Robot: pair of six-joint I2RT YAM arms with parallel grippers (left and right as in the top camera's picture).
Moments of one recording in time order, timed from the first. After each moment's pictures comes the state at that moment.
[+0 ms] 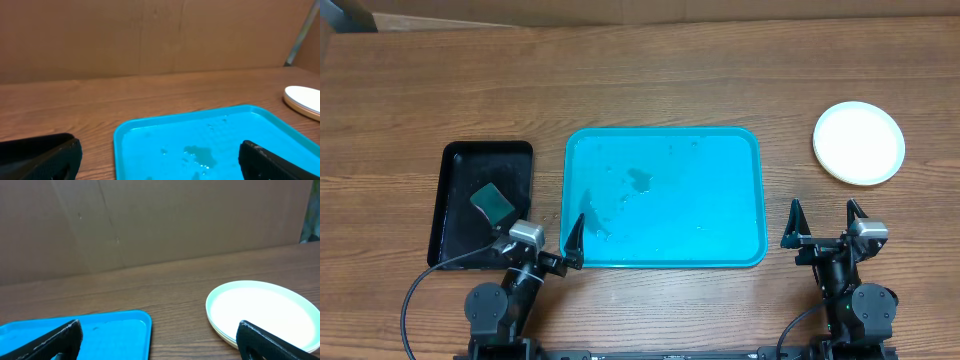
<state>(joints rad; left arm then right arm) 0.03 0.17 0.03 0.10 0.35 -0.07 0.02 0.01 0.02 -0.03 -0.02 0.17</state>
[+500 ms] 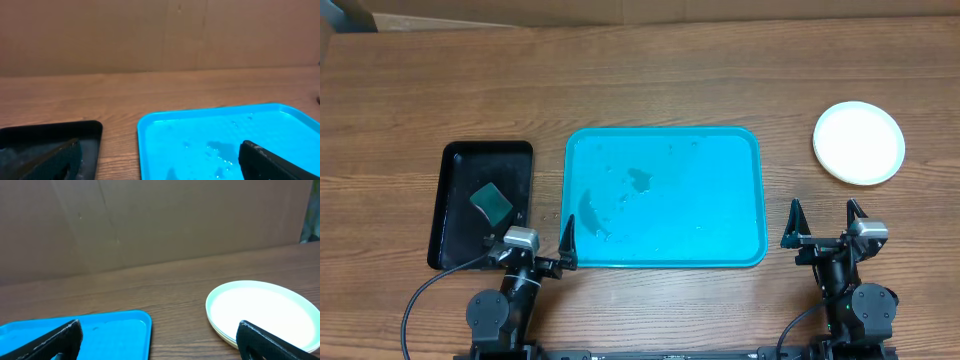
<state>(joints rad) 0.03 0.02 0.01 -0.06 0.23 -0.05 0.02 0.01 0.02 -0.04 -0.02 0.17</state>
